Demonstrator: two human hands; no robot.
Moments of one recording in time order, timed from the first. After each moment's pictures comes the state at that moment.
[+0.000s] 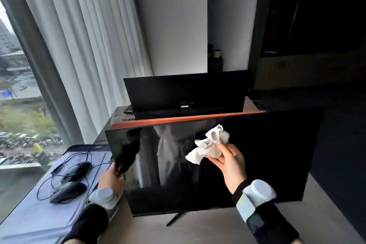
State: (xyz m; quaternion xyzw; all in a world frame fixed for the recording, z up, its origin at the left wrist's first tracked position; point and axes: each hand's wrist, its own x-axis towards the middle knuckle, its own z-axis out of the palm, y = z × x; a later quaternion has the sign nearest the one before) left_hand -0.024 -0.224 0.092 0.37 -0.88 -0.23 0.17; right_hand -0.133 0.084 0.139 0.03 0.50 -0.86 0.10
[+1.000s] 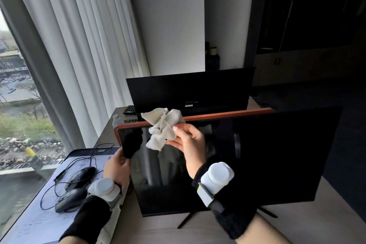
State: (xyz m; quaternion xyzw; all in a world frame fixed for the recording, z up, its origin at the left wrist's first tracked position) left_hand -0.044 -0.252 0.135 0.29 -0.87 -0.31 0.25; right_hand -0.096 -0.048 0.214 -0.04 0.50 -0.86 0.12
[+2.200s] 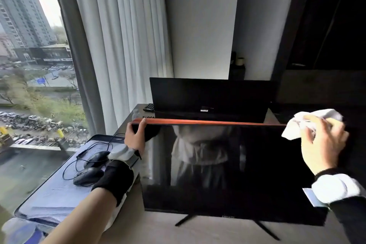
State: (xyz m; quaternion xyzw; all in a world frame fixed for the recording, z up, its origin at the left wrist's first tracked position) left_hand -0.067 -0.203 0.196 0.35 -0.66 -0.55 0.37; right_hand -0.218 0.204 0.197 -0.03 0.86 -0.34 -0.37
